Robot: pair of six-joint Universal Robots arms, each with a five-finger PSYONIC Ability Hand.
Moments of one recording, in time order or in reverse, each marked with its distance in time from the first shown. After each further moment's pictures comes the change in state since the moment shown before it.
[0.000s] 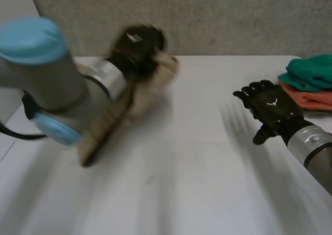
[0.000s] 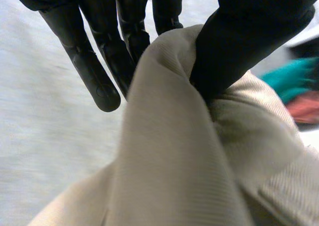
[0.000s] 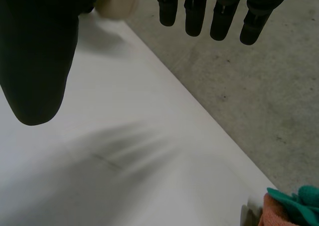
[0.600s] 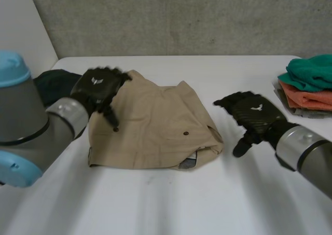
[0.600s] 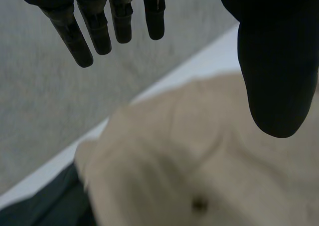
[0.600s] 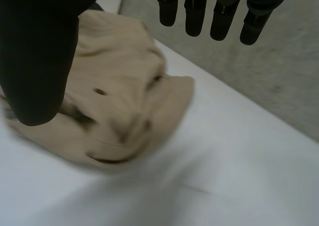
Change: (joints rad) left arm 0.170 0.208 -0.411 -0.092 -0.085 0.200; right arm 0.119 -0.002 -0.117 0.272 0.009 0.202; left_hand -0.885 -0.952 -0.947 -0.963 -0.944; right_hand 0.000 0.000 0.000 0.000 0.000
